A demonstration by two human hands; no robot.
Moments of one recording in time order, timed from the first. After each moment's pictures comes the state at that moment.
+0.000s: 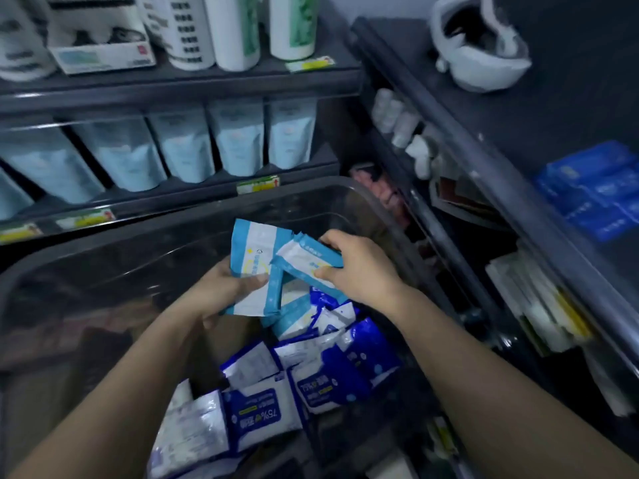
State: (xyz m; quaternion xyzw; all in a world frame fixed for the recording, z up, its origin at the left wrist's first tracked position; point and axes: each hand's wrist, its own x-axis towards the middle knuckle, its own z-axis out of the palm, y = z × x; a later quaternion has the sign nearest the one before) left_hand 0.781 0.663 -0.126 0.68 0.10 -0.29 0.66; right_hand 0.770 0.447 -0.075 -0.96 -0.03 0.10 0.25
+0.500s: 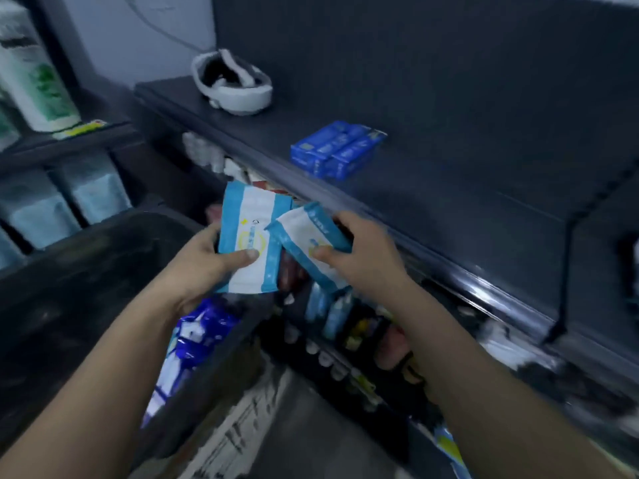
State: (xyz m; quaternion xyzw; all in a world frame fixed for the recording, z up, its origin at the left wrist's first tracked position) left_hand 0.669 0.476 0.003 0.67 -0.17 -0.31 0.65; right_hand 0.547 0.295 0.018 -0.90 0.20 -0.16 0.34
